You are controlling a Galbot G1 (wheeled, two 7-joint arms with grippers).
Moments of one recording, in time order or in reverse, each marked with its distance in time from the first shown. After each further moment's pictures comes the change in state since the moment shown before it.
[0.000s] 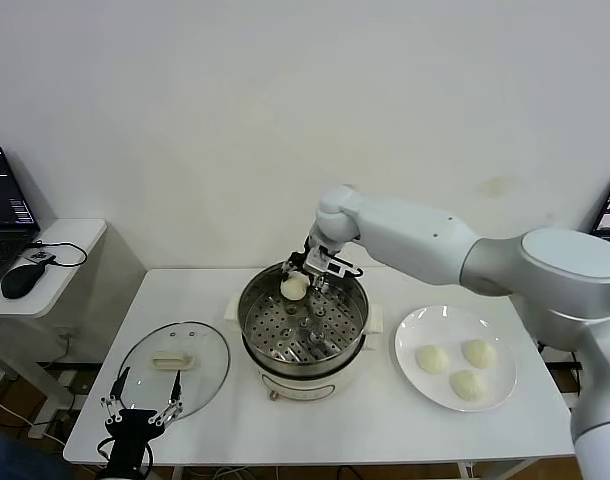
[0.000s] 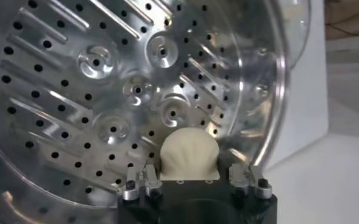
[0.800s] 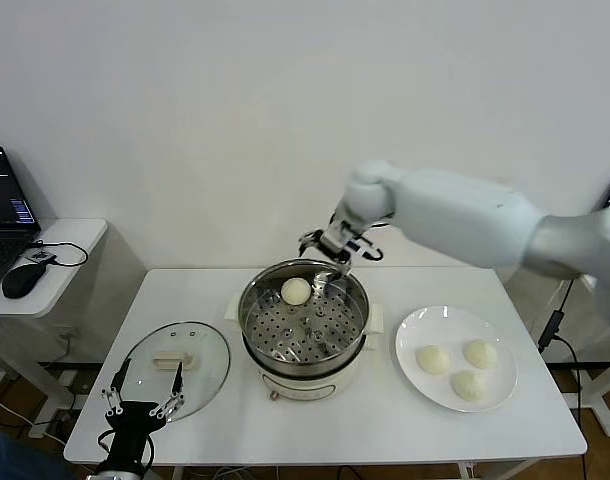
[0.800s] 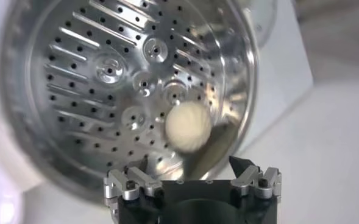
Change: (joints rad) left arm -0.018 0.015 0.010 -0.042 -0.003 0.029 0.001; right arm 0.207 -0.376 -0.029 0.374 0.431 -0.500 -0.136
